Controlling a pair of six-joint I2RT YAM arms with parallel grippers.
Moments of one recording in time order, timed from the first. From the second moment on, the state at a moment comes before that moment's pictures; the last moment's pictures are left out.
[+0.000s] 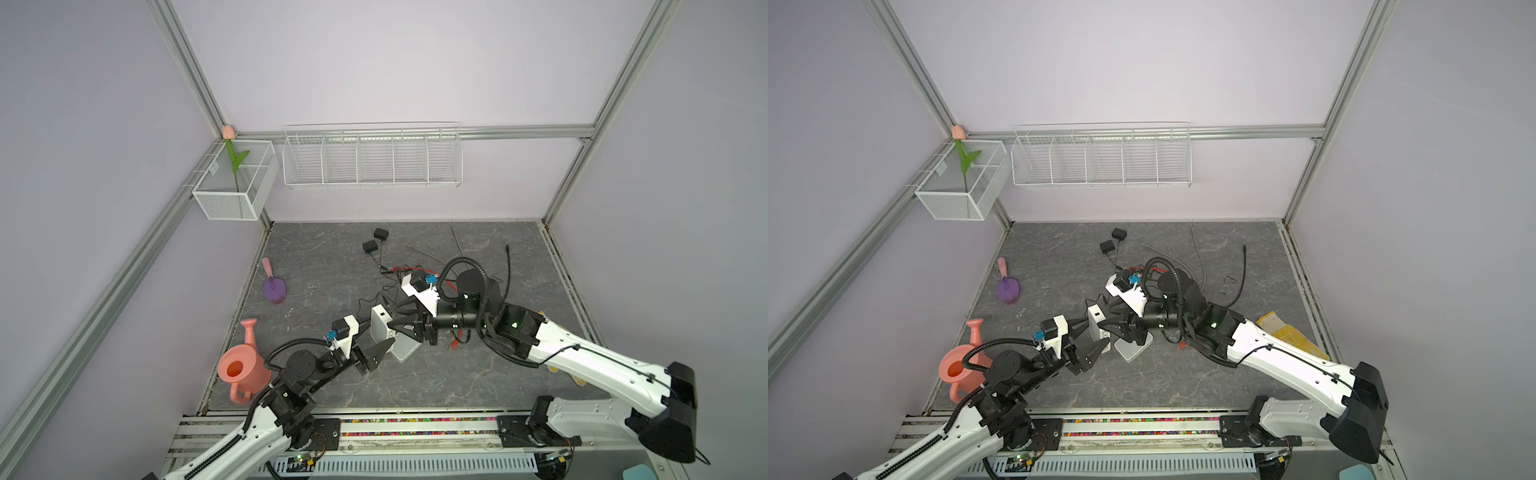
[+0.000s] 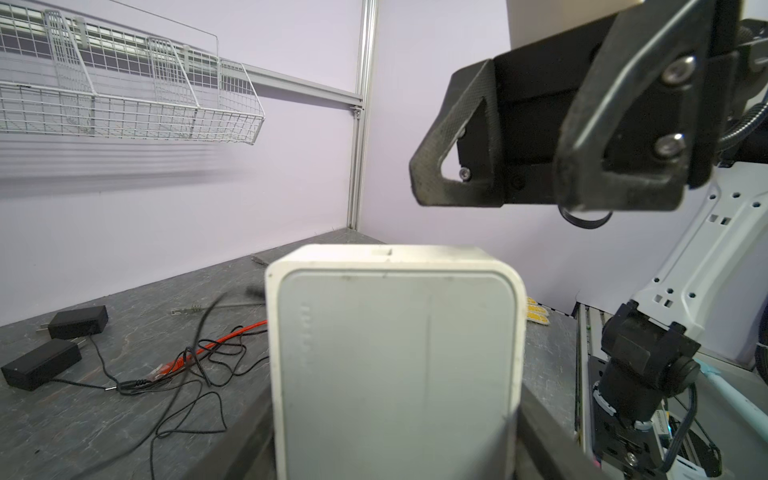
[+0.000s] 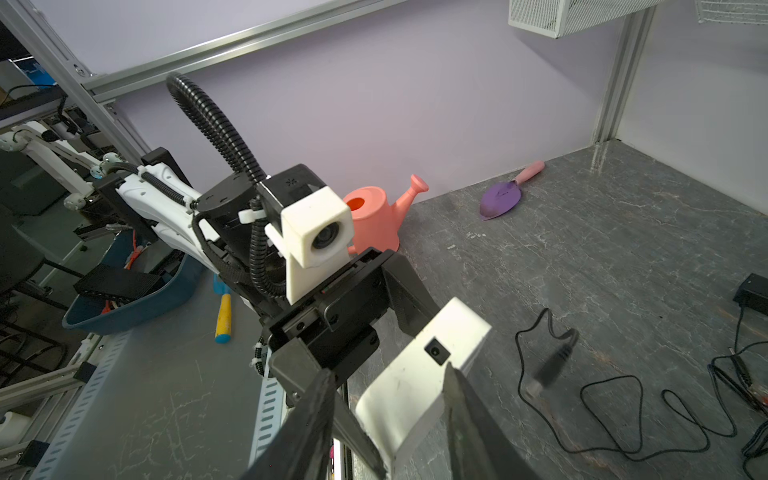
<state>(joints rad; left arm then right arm) -0.80 0.45 0.14 0.46 0.24 -0.15 0.98 1.21 1.05 -0.12 -0.48 0.10</state>
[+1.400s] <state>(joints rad) -0.68 0.46 0.35 -0.32 -0.30 -0.60 0.91 2.09 1.54 -0.64 0.10 0.68</state>
